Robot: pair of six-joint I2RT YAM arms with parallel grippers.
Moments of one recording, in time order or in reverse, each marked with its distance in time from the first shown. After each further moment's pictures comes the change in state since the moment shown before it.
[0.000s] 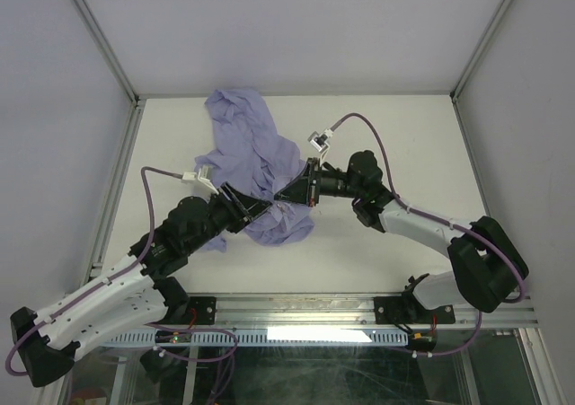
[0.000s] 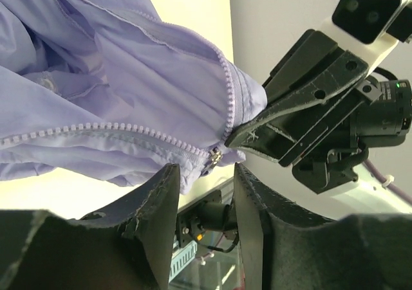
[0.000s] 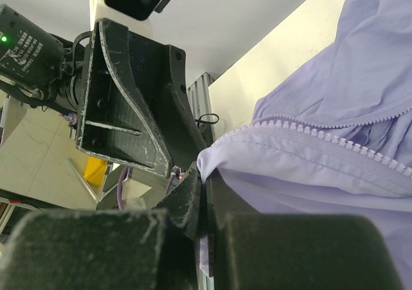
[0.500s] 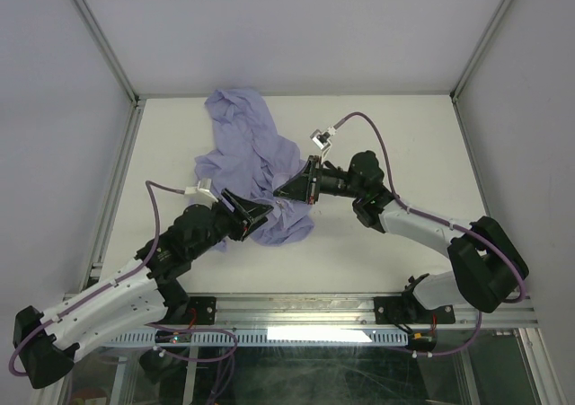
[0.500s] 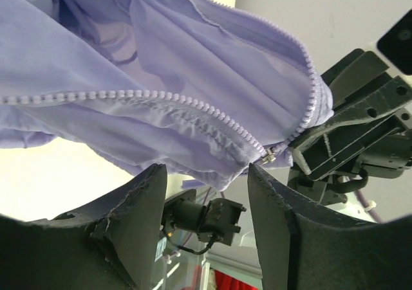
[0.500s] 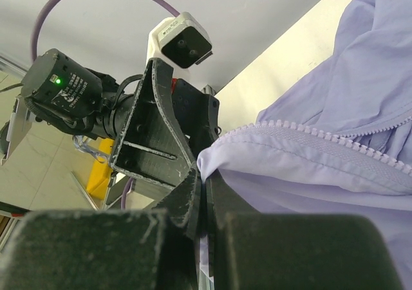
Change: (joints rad) left arm 0.000 -0.010 -0.118 0.048 -0.009 -0.222; right arm 0.003 -0.001 -0.010 0.053 0.041 0.048
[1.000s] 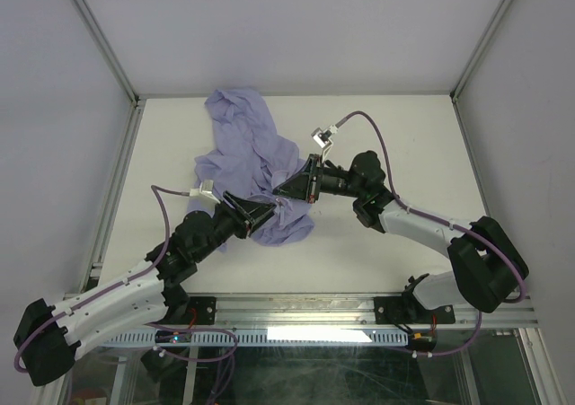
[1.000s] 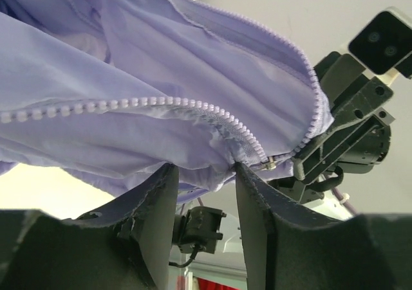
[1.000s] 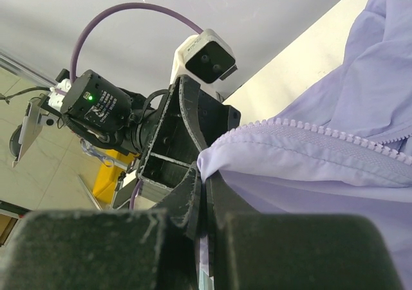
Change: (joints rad) left arm 0.000 0.029 -0.131 0.308 0.001 -0.032; right arm 0.002 0.000 0.000 0.047 0.000 0.040
